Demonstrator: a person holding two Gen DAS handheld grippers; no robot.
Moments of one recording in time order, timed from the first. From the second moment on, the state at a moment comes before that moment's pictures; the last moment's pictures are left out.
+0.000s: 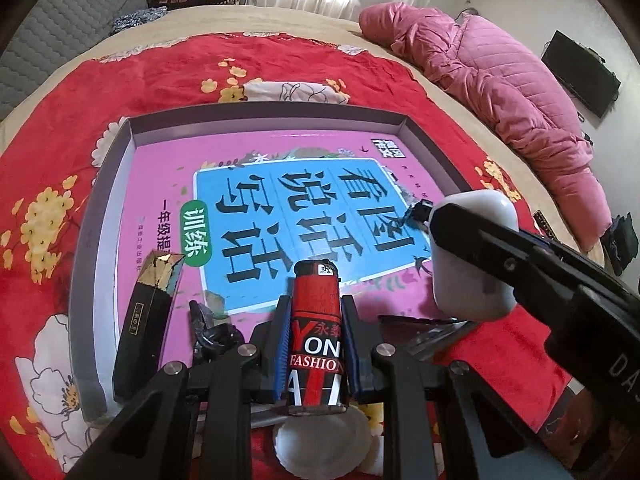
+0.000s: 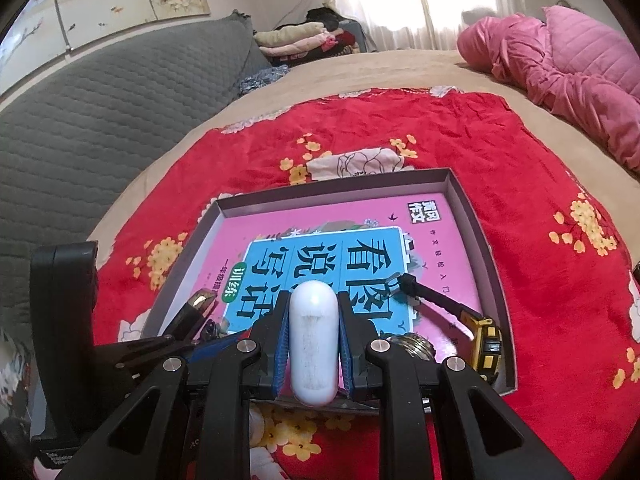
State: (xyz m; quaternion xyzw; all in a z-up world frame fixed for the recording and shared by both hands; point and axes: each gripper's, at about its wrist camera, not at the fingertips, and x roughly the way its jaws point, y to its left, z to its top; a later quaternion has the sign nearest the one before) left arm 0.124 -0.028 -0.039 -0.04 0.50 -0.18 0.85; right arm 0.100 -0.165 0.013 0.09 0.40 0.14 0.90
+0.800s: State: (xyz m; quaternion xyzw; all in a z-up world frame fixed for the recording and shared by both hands) left arm 0.128 -0.016 -0.040 -0.06 0.50 -0.17 0.85; right arm 0.108 -0.154 -0.007 0.08 0.43 0.15 0.89
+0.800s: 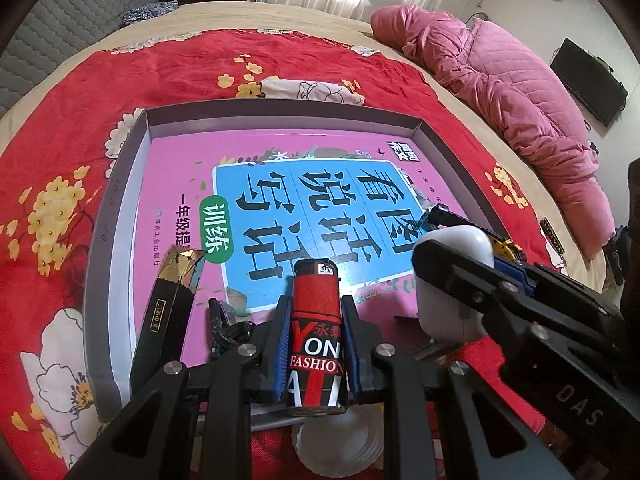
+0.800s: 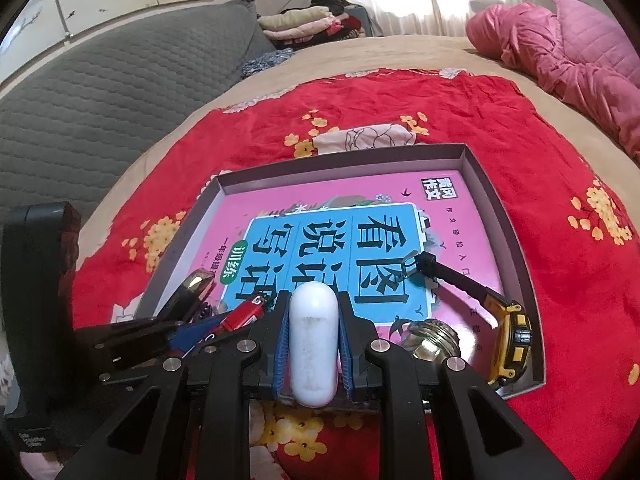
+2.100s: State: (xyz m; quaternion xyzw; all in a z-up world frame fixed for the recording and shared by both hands) left arm 0.127 -0.014 -0.039 -0.05 0.50 -0.17 0.85; right arm 0.105 -0.152 -0.034 0.00 0.46 0.09 0.88
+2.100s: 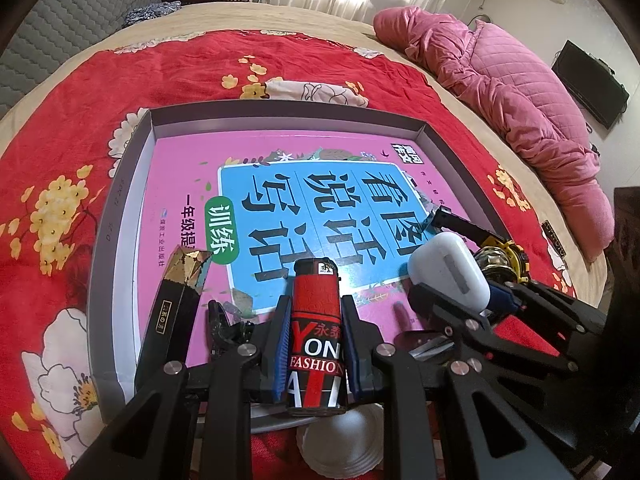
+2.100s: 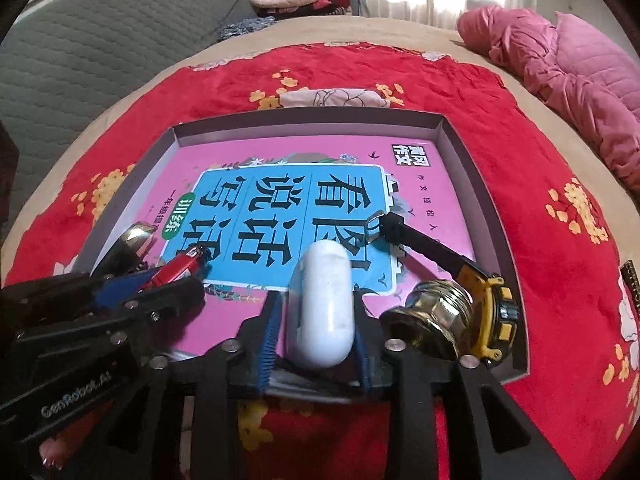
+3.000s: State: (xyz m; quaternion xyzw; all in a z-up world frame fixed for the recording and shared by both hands) left arm 0.124 -0.024 -0.040 -0.02 0.49 -0.16 0.86; right arm 0.065 -0.172 -0.003 0.02 0.43 0.09 0.90
